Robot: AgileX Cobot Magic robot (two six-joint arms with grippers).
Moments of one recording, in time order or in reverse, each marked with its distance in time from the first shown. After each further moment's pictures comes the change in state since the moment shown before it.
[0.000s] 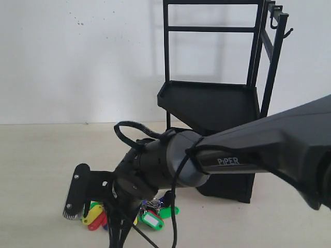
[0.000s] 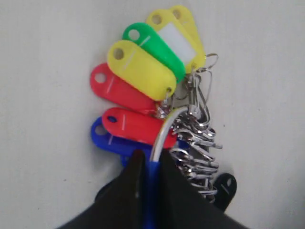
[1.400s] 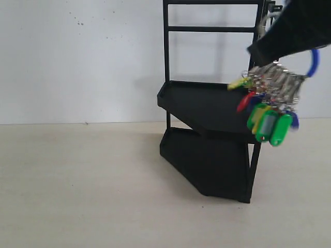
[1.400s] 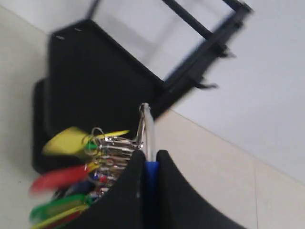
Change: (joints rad) left arm 0.000 0.000 0.000 0.000 0.000 0.000; right arm -0.034 -1.021 0.173 -0.535 0.678 0.913
